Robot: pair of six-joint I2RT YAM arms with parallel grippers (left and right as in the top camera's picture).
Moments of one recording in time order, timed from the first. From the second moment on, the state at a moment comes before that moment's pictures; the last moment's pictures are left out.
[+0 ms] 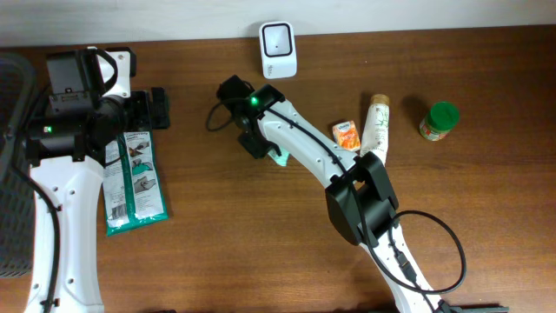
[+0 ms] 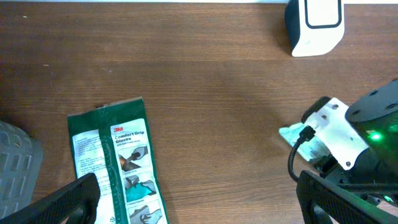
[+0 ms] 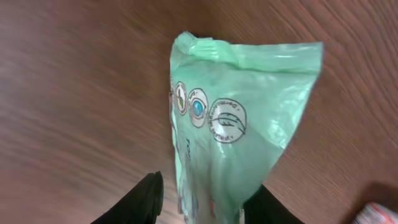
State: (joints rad) left arm 0.09 1.50 1.57 -0.92 0.12 0.06; right arm 0.67 2.45 2.21 -1.18 0.16 -0.02
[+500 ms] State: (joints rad) left arm 0.09 1.50 1.57 -0.92 0.12 0.06; right arm 0.74 2.45 2.21 -1.18 0.17 0.00
